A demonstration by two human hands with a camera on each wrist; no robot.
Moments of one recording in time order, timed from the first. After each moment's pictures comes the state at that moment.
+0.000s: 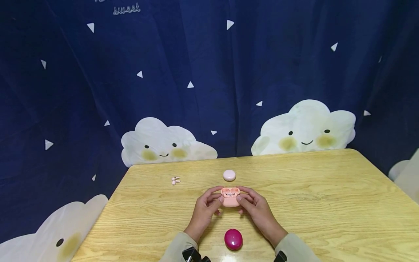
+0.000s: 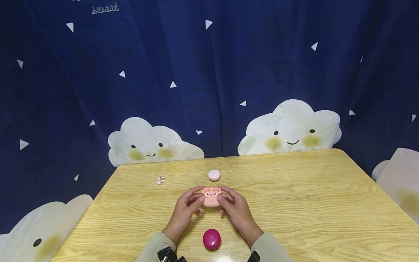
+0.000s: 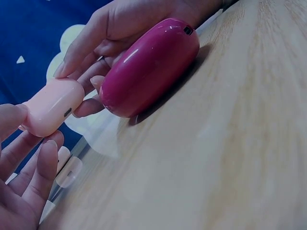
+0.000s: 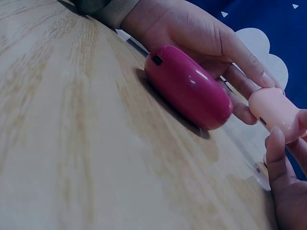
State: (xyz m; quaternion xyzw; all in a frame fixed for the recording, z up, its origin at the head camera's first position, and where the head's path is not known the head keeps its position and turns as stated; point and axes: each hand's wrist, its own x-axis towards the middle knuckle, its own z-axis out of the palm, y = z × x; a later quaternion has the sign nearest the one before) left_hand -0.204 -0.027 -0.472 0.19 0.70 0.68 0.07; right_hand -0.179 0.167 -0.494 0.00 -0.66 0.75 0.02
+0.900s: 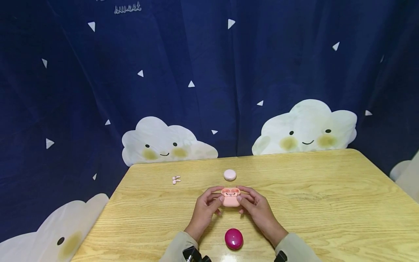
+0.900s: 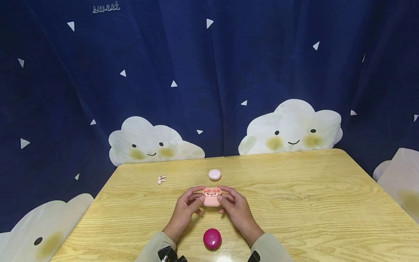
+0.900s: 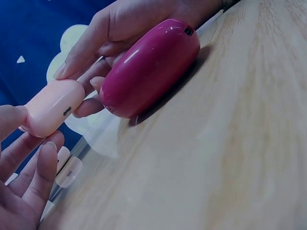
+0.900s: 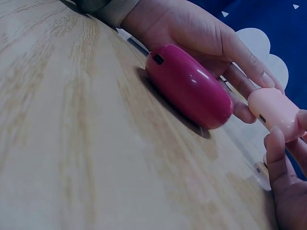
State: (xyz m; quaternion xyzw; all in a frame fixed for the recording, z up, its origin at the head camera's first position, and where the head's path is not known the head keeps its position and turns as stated) left_hand -0.203 -0.028 -0.472 0.18 0.70 0.69 0.07; right_hand -0.179 0.167 -0.493 0.00 -0.66 0.75 0.02
